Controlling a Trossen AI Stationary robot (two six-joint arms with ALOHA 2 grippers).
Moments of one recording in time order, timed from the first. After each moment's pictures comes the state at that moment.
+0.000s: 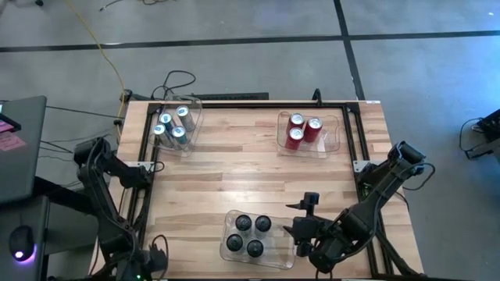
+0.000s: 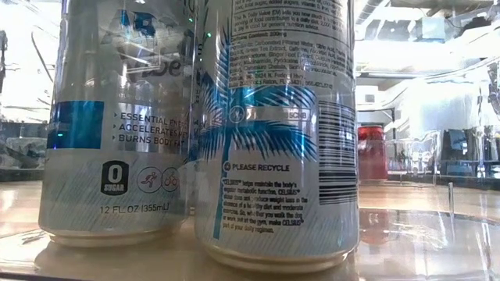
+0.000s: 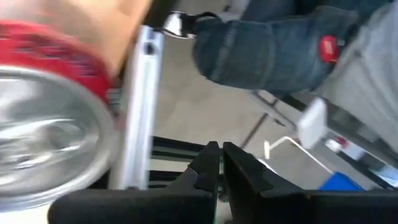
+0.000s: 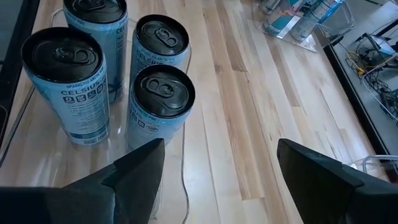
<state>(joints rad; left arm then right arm) -1.17 1.55 1.16 -0.54 0.19 -1.77 0.79 1.69 1.50 -0.96 0.84 0.62</state>
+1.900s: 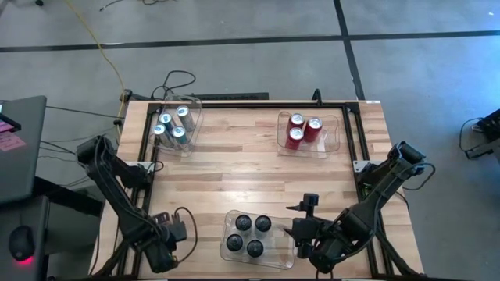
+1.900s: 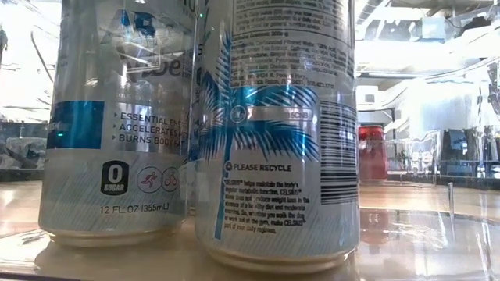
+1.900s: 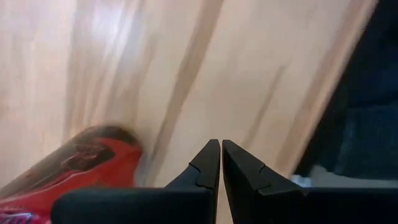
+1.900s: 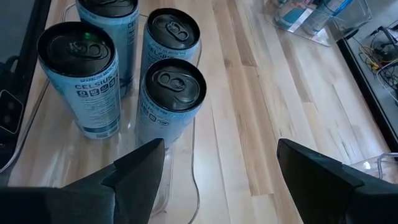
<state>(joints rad) -0.96 1.55 1.12 -0.90 -0.09 -1.30 0.79 1.69 1.50 -0.95 0.80 0.62</state>
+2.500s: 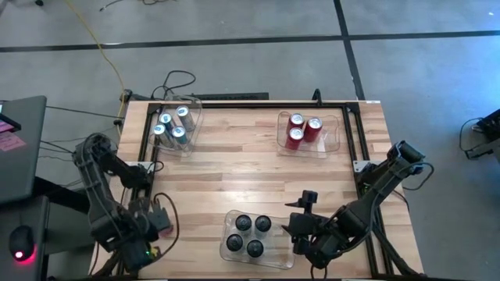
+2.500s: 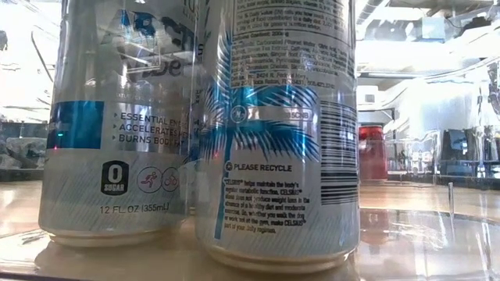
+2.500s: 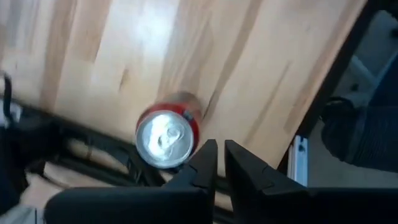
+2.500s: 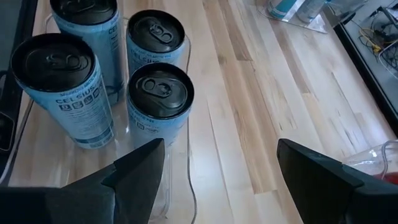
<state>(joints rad) -1.00 1.54 1.60 -1.57 -0.13 -1.39 0.76 1.69 1.50 -0.95 0.78 0.68</state>
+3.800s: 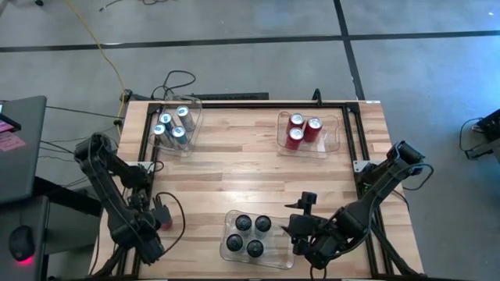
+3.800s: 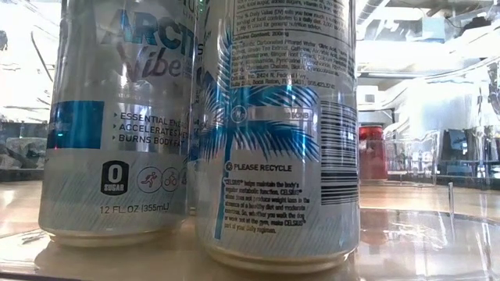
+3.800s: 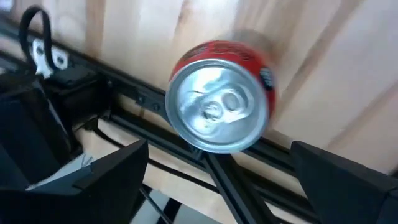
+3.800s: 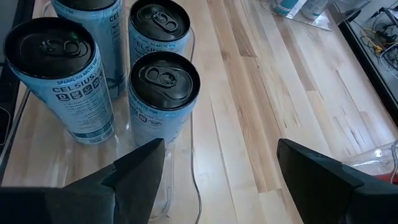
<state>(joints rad) -0.99 1.53 1.28 -1.56 0.05 -1.35 0.77 1.69 1.46 -0.91 0.78 0.68</state>
